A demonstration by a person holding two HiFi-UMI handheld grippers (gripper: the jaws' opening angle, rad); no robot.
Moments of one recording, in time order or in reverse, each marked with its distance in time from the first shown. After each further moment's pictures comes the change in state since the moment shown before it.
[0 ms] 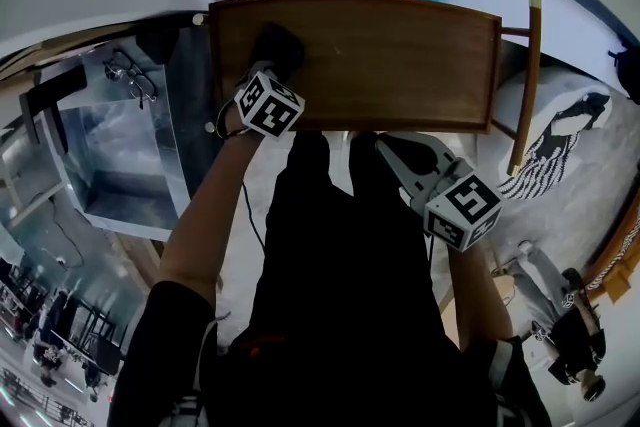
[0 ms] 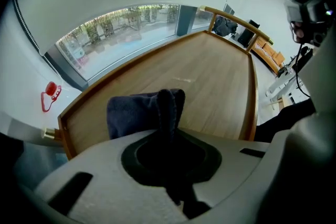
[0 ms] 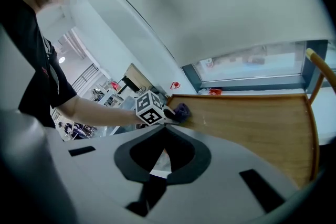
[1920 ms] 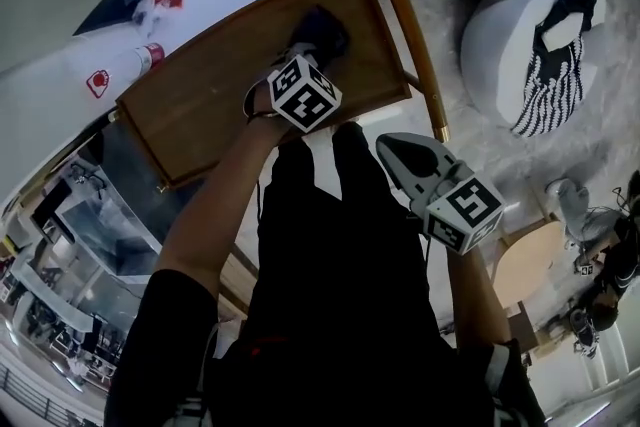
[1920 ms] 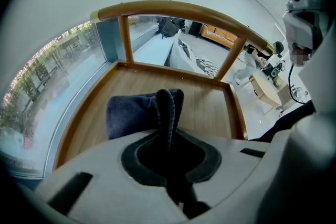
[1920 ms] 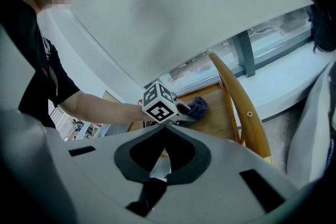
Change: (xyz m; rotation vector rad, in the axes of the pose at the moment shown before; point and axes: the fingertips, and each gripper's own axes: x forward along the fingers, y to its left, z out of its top) left arm 0.101 -0.242 0.244 0.474 -0.040 -0.247; right arm -0.187 -0.141 -0.080 0.267 -0.233 -0.202
